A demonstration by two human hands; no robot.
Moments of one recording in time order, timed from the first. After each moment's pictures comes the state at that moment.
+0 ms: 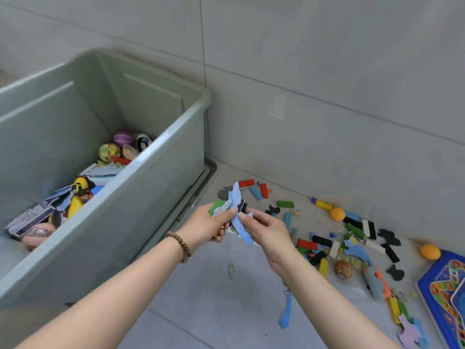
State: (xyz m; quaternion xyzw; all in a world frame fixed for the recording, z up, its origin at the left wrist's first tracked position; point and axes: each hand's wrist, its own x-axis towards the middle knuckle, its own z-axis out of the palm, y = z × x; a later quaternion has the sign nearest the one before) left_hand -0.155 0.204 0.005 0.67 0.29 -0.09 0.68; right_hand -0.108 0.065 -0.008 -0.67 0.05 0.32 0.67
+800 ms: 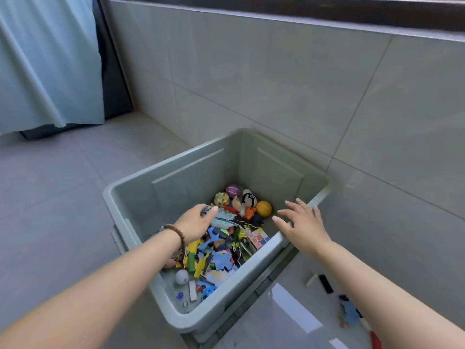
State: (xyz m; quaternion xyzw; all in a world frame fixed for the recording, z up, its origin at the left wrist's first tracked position) left_hand -0.274 0.453 0.099 0.82 0.42 -0.02 0.39; right_hand -0.096 0.269 0.098 -0.89 -0.42 0.13 0.13
